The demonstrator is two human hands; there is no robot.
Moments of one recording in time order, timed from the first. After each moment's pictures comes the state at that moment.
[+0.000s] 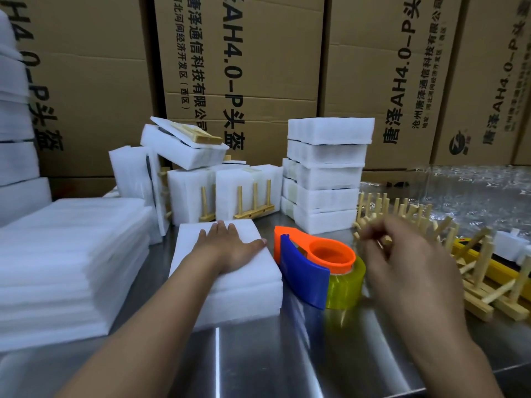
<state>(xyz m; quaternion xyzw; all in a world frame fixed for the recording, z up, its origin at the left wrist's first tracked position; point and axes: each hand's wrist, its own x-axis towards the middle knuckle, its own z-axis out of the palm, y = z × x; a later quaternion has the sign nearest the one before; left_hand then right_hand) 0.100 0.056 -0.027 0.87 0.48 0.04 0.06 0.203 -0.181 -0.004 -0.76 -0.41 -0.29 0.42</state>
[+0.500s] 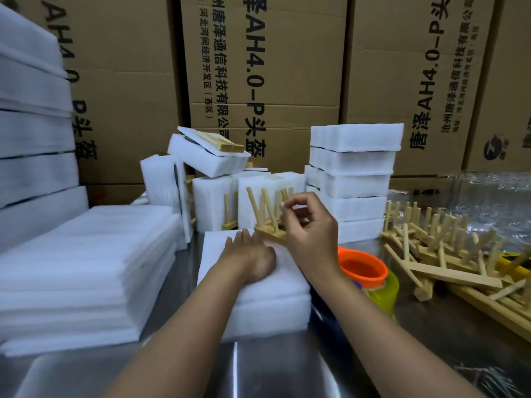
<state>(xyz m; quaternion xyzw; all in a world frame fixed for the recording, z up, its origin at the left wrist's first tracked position) 0.098 0.058 -0.029 0.88 0.46 0.06 0.07 0.181 -0.030 -0.011 -0.49 -0.52 -0.10 0.69</state>
